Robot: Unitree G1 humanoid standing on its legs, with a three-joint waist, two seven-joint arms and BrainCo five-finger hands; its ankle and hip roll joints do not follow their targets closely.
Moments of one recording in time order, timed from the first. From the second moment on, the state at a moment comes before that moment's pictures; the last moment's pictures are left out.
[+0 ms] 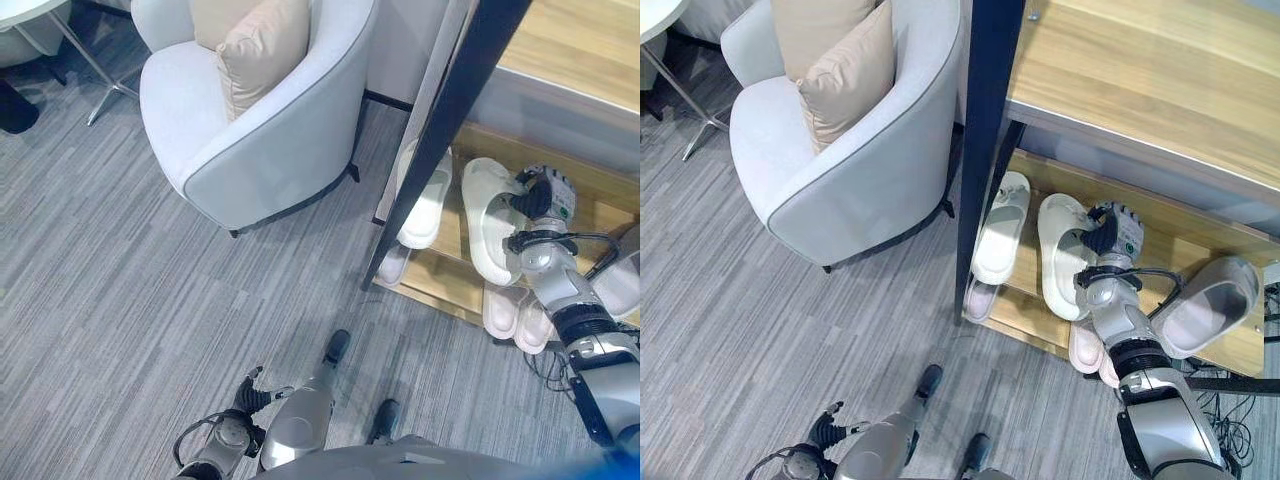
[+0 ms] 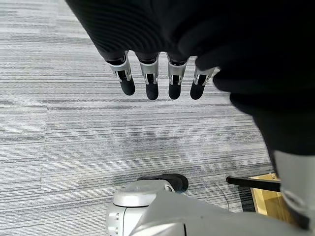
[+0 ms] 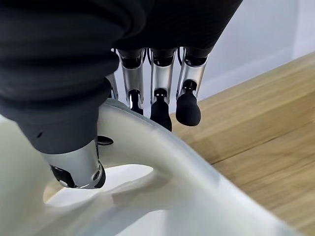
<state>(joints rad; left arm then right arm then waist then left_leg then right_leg) 0.01 0.27 -0.32 1.08 0.06 -0.18 0.22 -0.56 -0.56 0.17 0.67 -0.41 -0.01 -0.56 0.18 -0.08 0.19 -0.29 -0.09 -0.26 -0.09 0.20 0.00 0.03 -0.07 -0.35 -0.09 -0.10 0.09</state>
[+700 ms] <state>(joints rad) 0.01 0.28 -0.32 1.09 0.05 -0.18 0.23 -0.59 -0.55 0.18 0.73 -0.36 0.00 -0.57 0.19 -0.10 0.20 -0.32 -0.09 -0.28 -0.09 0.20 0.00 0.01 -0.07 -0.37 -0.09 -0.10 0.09</state>
